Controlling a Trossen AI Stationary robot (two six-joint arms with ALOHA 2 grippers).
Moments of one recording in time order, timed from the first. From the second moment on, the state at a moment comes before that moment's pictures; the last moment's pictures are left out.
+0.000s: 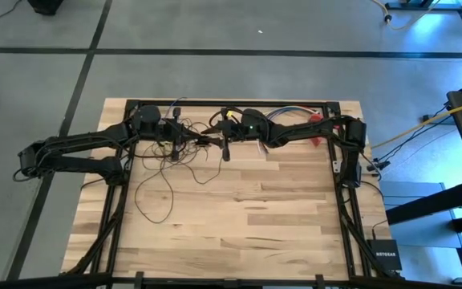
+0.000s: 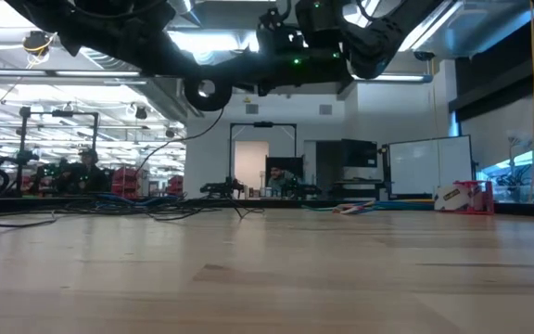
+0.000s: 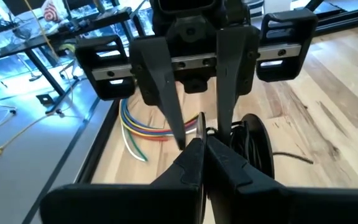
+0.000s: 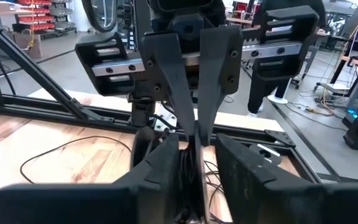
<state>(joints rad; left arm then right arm) 0.44 0.97 0.61 0.06 0.29 0.39 -0.26 1.91 1.18 0.68 -0.33 -0.16</state>
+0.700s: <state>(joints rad) 0.41 0.96 0.64 0.04 0.16 0.38 -0.26 1.89 1.19 0.65 -0.26 -0.24</state>
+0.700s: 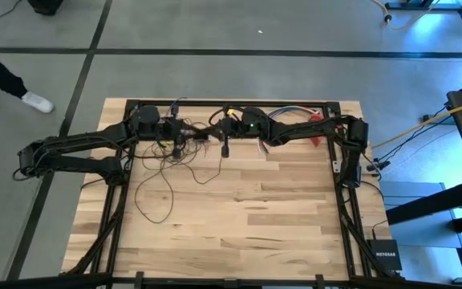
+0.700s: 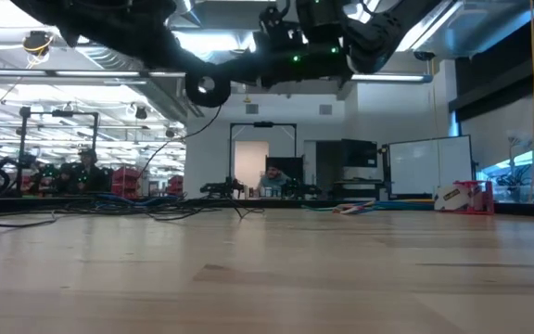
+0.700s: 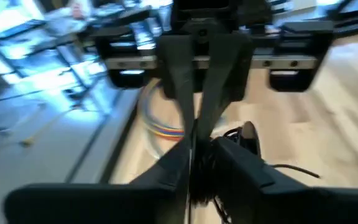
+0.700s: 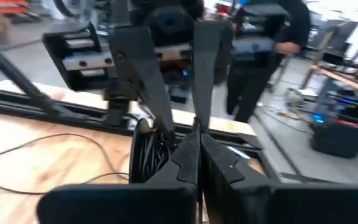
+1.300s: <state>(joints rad) 0.36 0.85 0.58 -0.24 0.03 0.19 -0.25 1.75 1.19 0.55 -0.04 -0.30</state>
